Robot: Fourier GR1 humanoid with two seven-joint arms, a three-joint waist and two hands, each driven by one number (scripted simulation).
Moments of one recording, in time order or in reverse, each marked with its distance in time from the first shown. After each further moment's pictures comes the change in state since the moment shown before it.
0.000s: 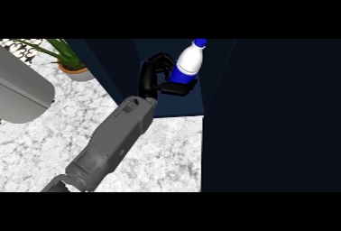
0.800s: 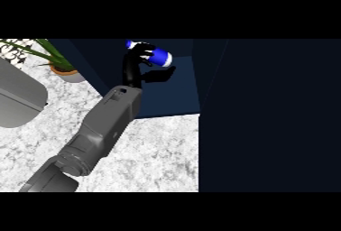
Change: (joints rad) left arm -0.152 0.039 0.117 0.333 -0.019 0.072 -0.097; right arm -0.037 -0.006 -0.036 0.038 -0.036 0.046 -0.016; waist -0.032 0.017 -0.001
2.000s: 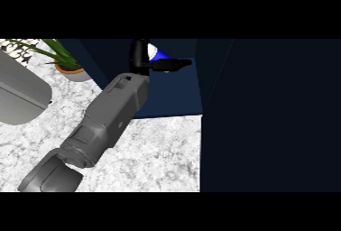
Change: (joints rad) left arm -0.095 -0.014 0.088 -0.017 0.024 -0.215 -0.176; right arm 0.036 -0.010 0.015 0.002 -0.028 0.057 -0.006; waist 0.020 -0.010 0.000
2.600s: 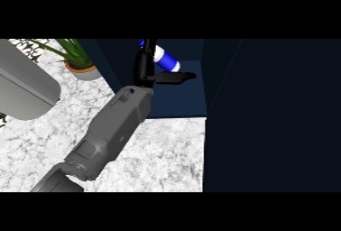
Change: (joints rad) left arm 0.141 -0.025 -0.061 -0.169 0.039 -0.039 -0.006; right arm 0.039 0.030 0.050 -0.012 -0.003 -0.025 0.029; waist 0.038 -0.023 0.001
